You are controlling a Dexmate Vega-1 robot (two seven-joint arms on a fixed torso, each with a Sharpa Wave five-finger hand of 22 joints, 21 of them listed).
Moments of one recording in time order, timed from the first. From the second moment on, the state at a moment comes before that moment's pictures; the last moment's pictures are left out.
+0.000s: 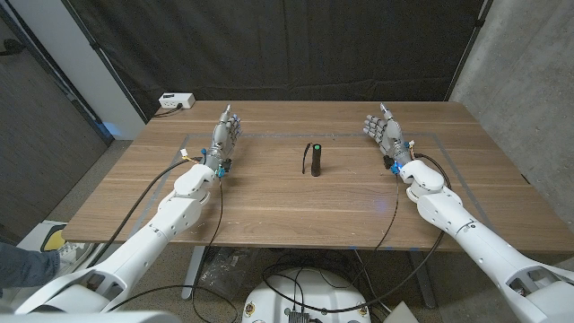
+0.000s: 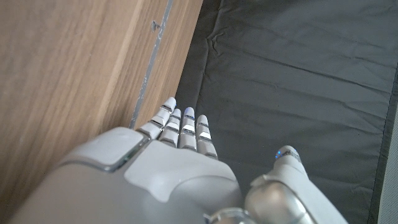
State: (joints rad) left arm 0.85 0.52 0.37 -1.32 -0.63 -0.29 -0.01; left_hand 0.08 -0.15 0.25 0.02 0.25 -0.17 0.04 0.20 0.18 -0.08 -0.01 0.20 0.18 -0.14 0.00 0.19 0.18 -0.17 -0.03 0.27 0.17; right arm -0.84 -0.53 -0.38 -1.33 0.63 0.26 0.04; right_hand 0.08 -0.07 0.31 -0.09 0.19 0.15 0.11 0.19 0.18 0.17 0.12 0.22 0.18 0.08 0.09 0.19 0.18 0.06 -0.03 0.49 0.17
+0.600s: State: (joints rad) left arm 0.91 0.58 0.37 -1.41 -0.55 -0.33 0.03; left_hand 0.17 -0.17 0.23 -0.03 0.25 -0.17 0.06 0.21 0.19 -0.05 0.00 0.21 0.18 -0.10 0.01 0.19 0.18 -0.14 -0.04 0.27 0.17; right arm -0.88 -0.55 -0.40 -1.42 0.60 0.24 -0.01; right_hand 0.08 -0.07 0.31 -0.09 0.19 0.15 0.11 0.19 0.18 0.19 0.12 0.22 0.18 0.08 0.09 0.19 0.18 0.06 -0.03 0.49 0.17
